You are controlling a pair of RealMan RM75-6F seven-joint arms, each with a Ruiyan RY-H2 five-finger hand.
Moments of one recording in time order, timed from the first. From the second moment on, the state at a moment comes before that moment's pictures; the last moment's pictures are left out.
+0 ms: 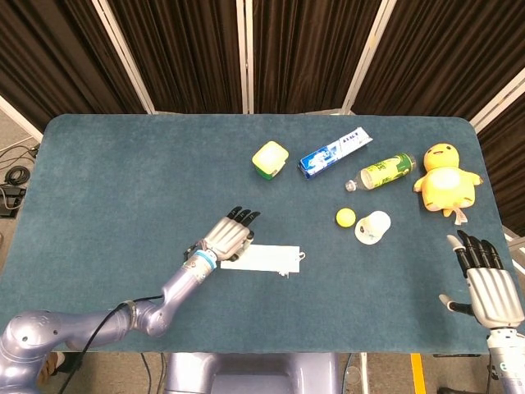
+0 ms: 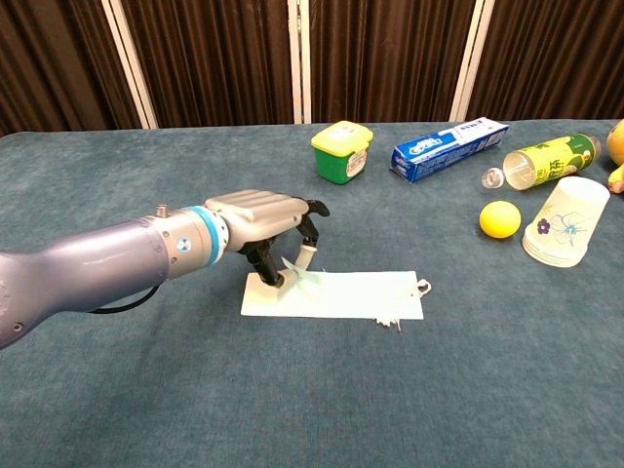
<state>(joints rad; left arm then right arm) -0.96 -1.84 -0.21 -1.19 1.02 0.73 0.47 0.11 -1.07 0.06 -1.65 -1.47 1.40 -0.04</state>
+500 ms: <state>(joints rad) -0.98 -1.84 -0.22 -1.22 1.00 0.76 0.45 0.11 -1.07 0.06 -1.64 -1.47 1.40 -0.04</state>
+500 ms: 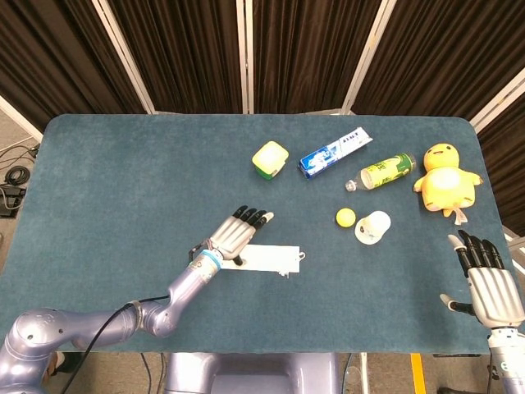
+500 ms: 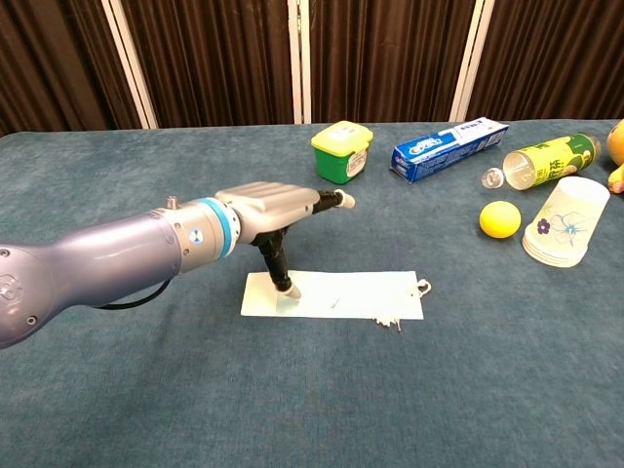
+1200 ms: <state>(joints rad) -0.76 -1.43 -0.22 -1.59 1.07 1.09 0.45 0.12 -1.08 0.04 -1.66 -1.50 1.40 -0.09</state>
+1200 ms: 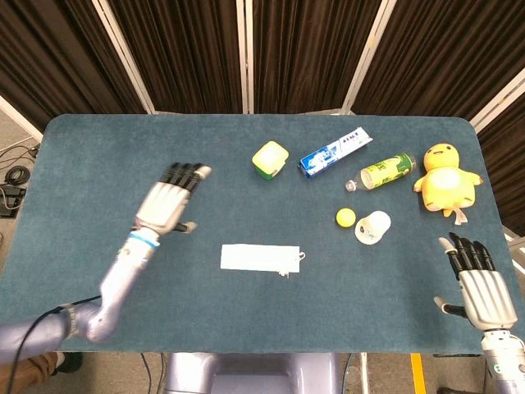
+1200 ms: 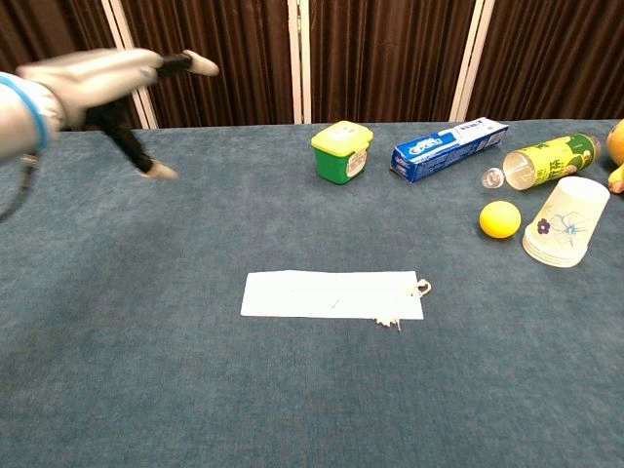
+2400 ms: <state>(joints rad) -0.34 -1.08 -0.05 -1.95 1.14 1.45 0.50 0.76 -1.36 0.16 -1.72 -1.25 0.66 -0.45</state>
